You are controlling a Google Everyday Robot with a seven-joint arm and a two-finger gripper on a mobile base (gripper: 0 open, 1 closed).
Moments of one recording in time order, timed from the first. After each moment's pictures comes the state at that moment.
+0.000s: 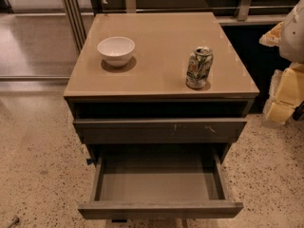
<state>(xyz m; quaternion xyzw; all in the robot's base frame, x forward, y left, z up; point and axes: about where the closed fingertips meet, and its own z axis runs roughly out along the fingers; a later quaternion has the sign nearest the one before) 0.438 -0.216 0.977 -0.60 0.78 -0.04 0.16</state>
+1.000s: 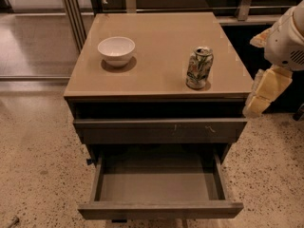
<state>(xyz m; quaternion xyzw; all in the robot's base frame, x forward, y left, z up) 0.489 -0.223 0.945 -0.59 0.78 -0.03 0.21</state>
